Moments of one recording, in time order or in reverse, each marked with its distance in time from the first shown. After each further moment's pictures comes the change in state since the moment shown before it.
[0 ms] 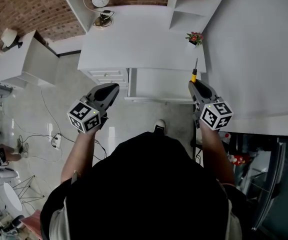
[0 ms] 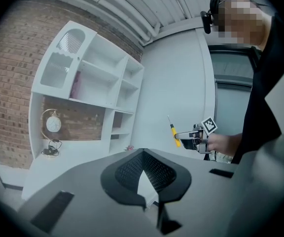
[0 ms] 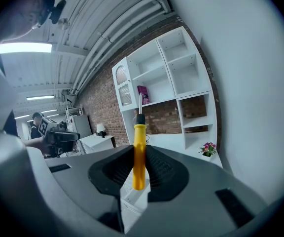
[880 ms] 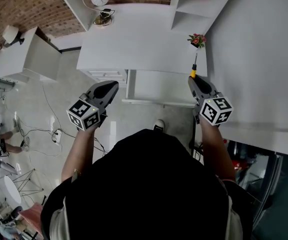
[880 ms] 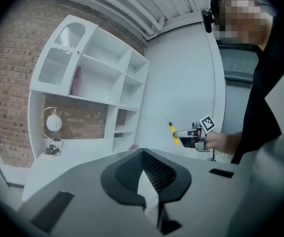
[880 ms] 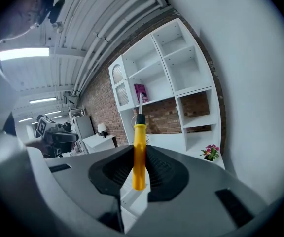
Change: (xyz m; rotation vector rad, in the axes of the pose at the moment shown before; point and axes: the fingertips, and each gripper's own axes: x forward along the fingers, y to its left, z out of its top) left arm 0.053 0.022 0.011 -0.017 0.039 0.054; right arm 0.047 -0.057 0.020 0.011 0.026 0.051
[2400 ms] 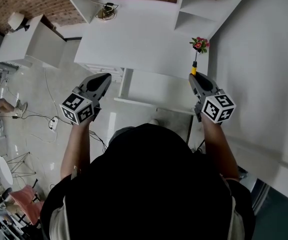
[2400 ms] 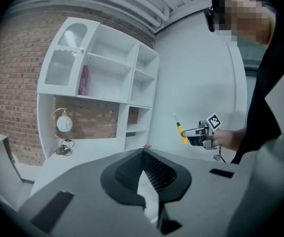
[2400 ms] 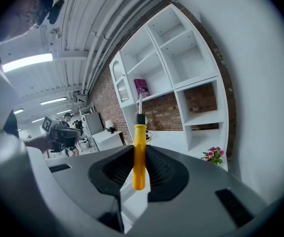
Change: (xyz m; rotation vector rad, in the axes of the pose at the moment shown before) left arm 0.060 0.014 0.006 0.002 0.033 0.176; right arm 0.030 -0.085 0.006 -0.008 0.061 0.136
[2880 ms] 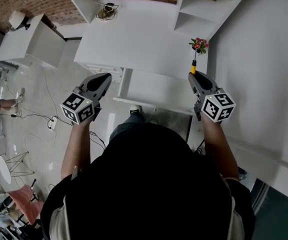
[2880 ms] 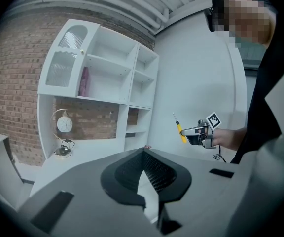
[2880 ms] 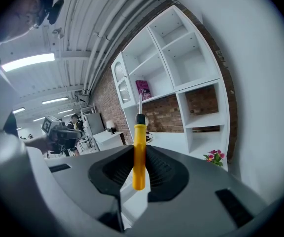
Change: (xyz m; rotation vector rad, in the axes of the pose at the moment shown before) left arm -0.002 -0.006 0.000 -0.004 -0.016 0.008; right arm -0.002 0.003 0.006 -0.016 -0.010 0.011
